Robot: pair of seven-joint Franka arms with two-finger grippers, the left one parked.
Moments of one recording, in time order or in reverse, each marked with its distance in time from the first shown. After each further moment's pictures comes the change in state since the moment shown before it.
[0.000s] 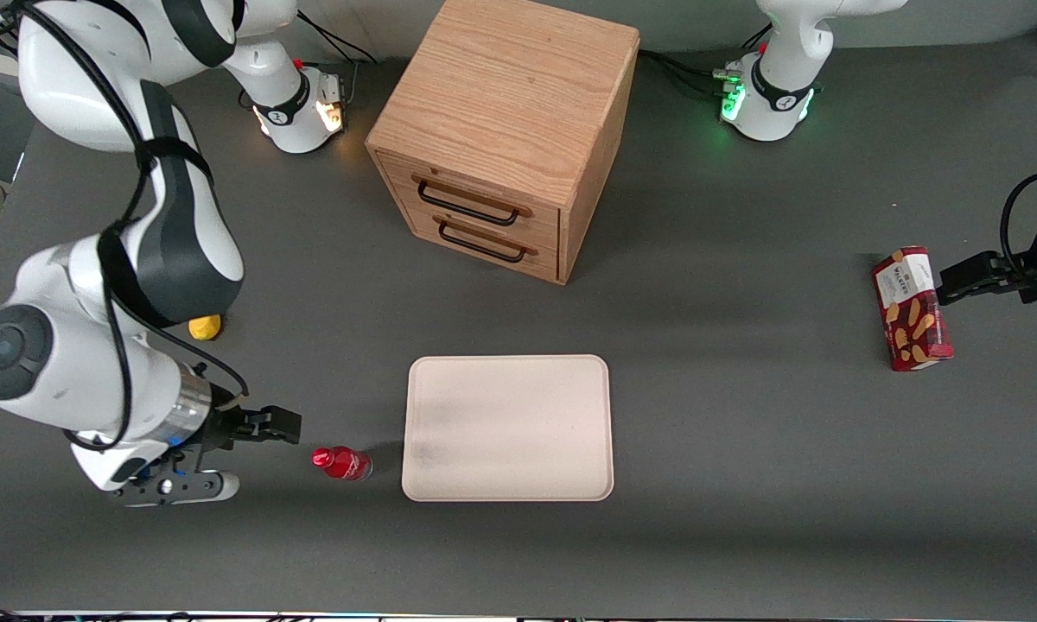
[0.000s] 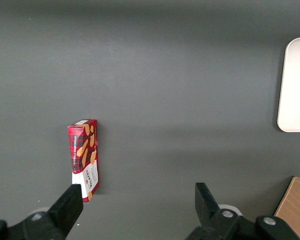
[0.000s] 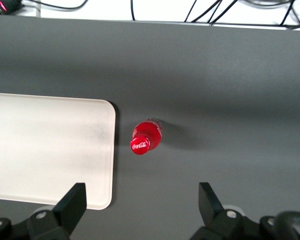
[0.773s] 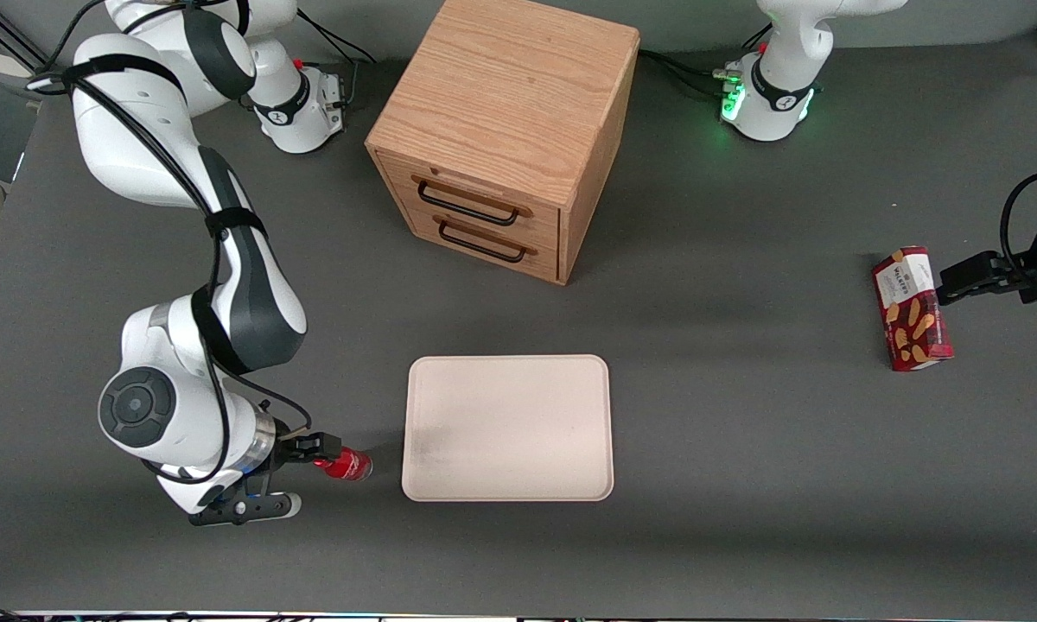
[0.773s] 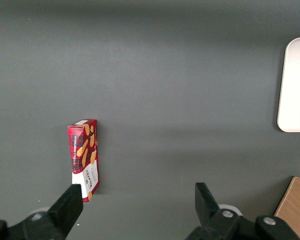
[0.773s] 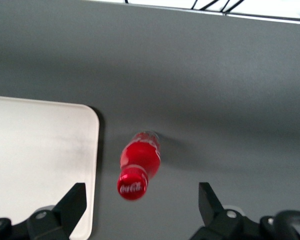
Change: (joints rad) arm 0.020 0.129 0.007 -0.008 -0.075 0.134 0.001
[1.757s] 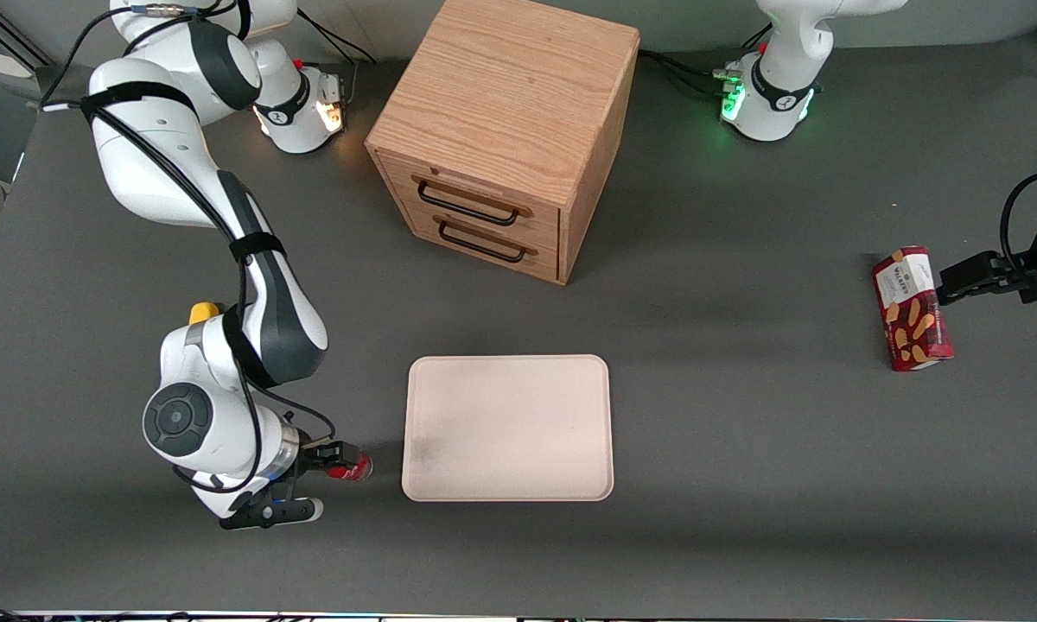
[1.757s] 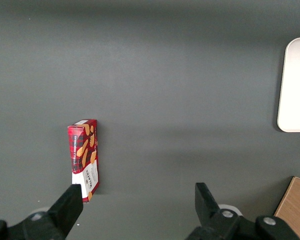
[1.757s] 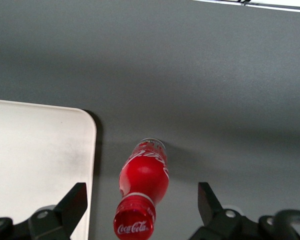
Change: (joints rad) arm 0.001 0.037 0.003 -0.048 0.000 0.077 0.002
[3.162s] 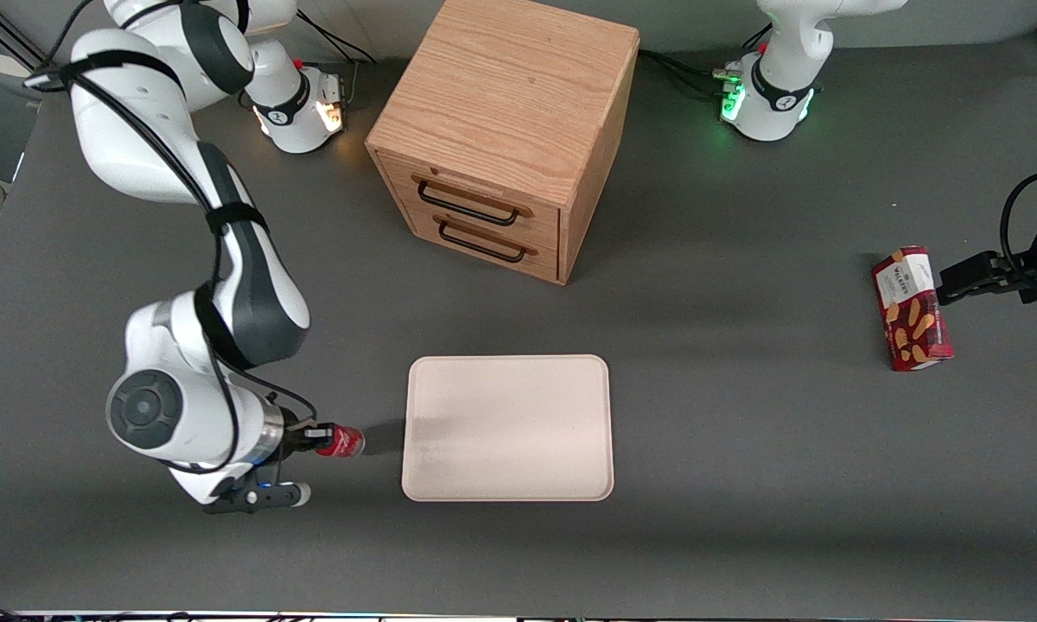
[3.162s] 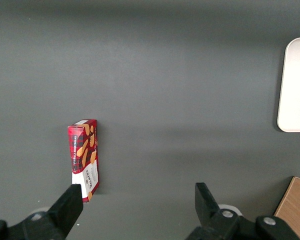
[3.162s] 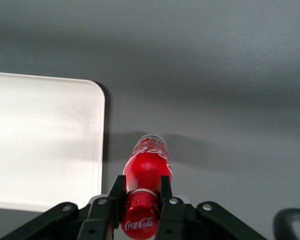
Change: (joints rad) arm -0.002 -0.102 0.008 0.019 0.026 -0.207 0.019
